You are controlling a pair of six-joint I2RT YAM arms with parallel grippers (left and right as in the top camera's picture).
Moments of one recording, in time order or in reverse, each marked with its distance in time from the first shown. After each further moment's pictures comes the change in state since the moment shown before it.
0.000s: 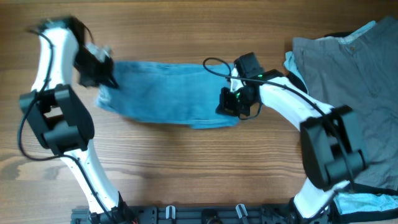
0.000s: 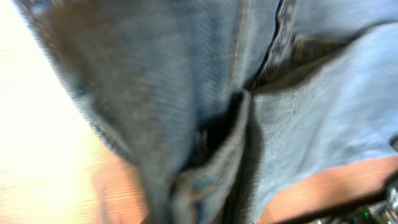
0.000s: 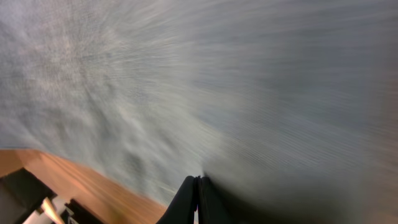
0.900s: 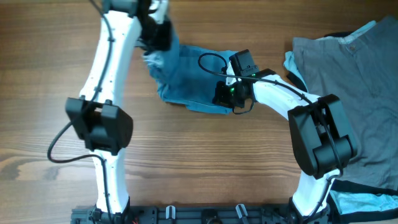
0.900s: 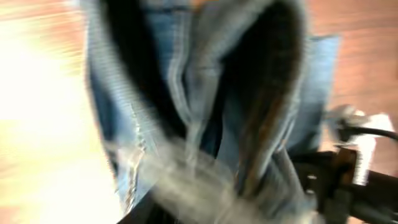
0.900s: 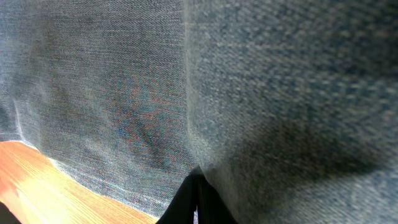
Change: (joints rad) left arm -0.446 -0.008 0.311 0.153 -0.064 -0.233; right arm 0.015 0.127 0.033 0.183 0.075 -0.006
